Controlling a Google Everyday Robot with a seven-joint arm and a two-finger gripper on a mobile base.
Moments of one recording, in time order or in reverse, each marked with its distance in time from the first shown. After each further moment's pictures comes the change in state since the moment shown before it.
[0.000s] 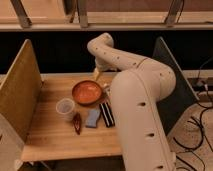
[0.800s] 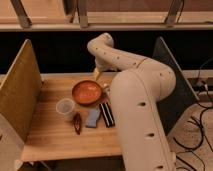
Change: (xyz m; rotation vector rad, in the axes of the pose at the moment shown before) arm 0.000 0.000 0.000 0.000 0.000 0.000
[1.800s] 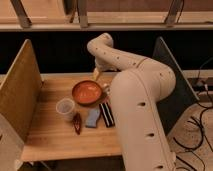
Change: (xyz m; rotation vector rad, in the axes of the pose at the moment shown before) arm -0.001 0.005 0.001 -0.006 -0.001 -0.012
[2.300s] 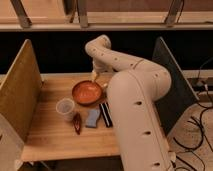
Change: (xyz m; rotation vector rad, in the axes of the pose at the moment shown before) arm -0.004 0.021 0.015 -0.040 0.022 -0.057
